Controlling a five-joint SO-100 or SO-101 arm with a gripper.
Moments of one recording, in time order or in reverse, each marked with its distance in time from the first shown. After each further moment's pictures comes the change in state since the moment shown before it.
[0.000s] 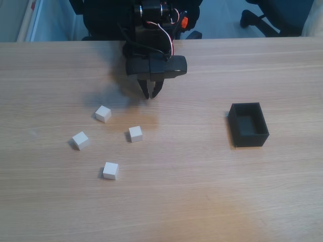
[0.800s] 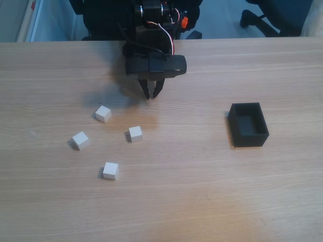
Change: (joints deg) arm -1.1 0.0 0.0 0.0 2.1
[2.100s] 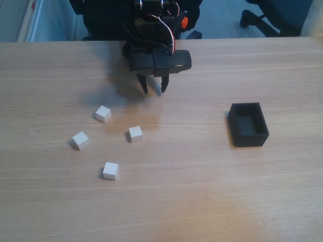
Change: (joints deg) arm 1.8 -16.0 -14.2 -4.5 -6.0
